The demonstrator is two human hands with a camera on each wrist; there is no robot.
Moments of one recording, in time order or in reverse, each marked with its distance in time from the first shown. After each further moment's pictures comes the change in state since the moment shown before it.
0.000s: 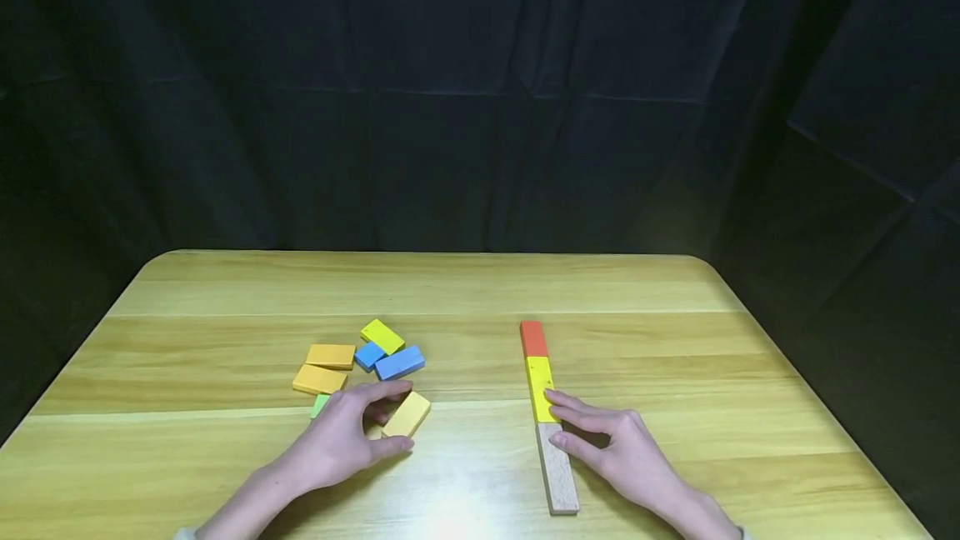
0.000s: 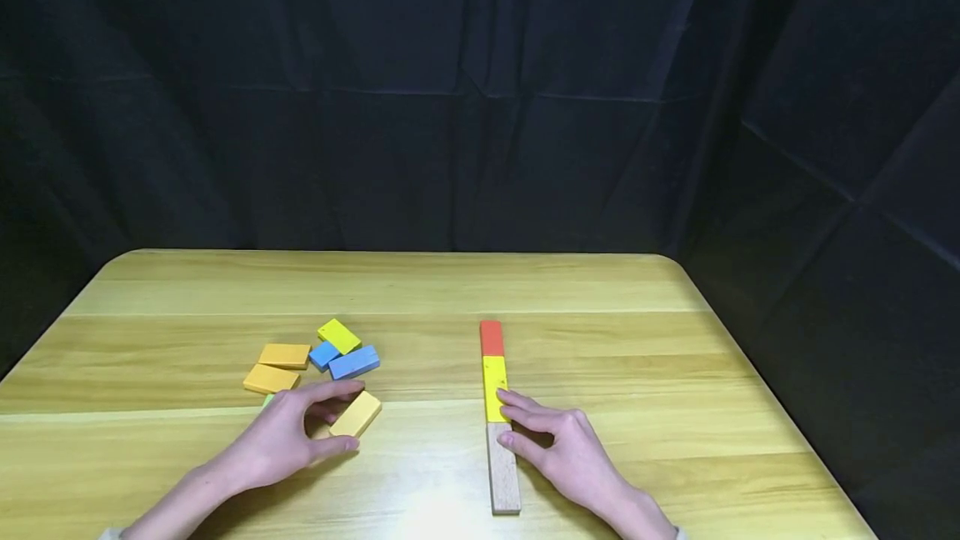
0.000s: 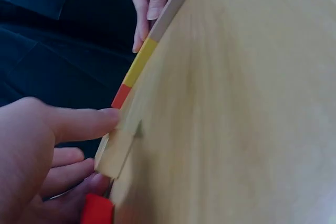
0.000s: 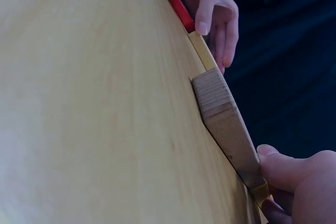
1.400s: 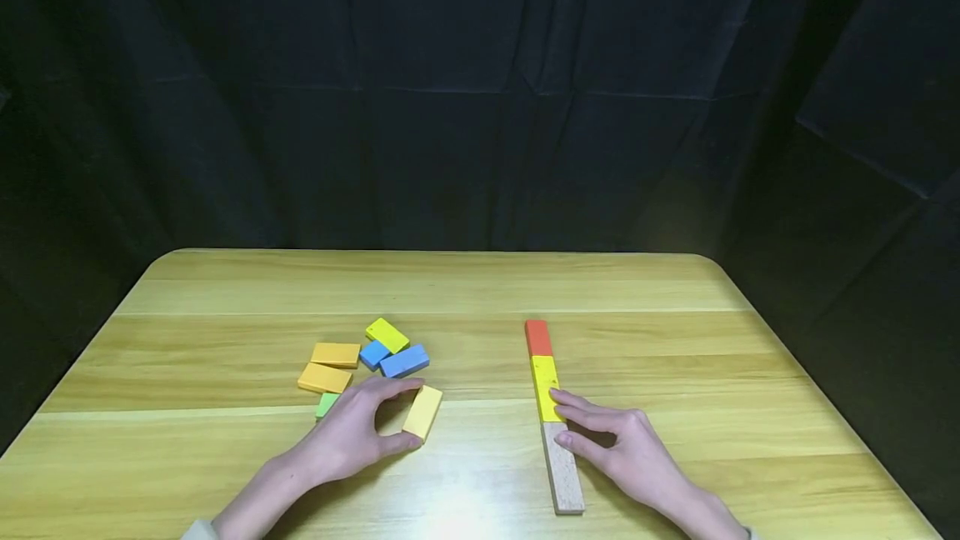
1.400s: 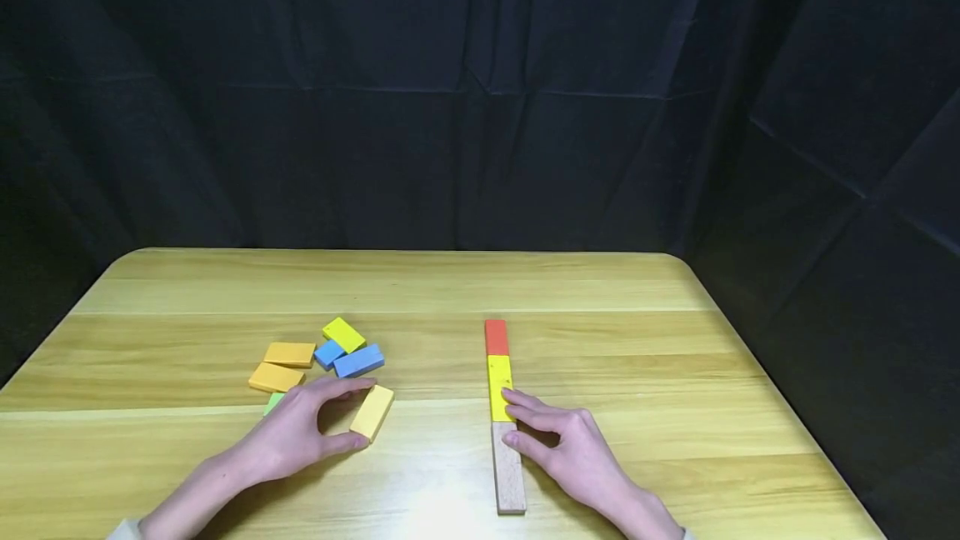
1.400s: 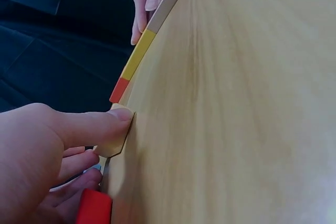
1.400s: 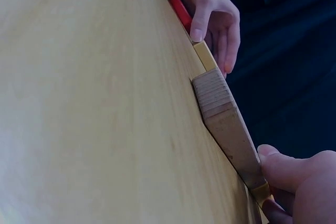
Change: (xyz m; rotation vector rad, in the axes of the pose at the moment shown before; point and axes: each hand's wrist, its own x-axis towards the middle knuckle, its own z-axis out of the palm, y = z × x) left_hand 0.007 -0.002 0.003 0.148 0.027 0.068; right_hand 0.001 0.001 0.000 -0.010 0.001 0.000
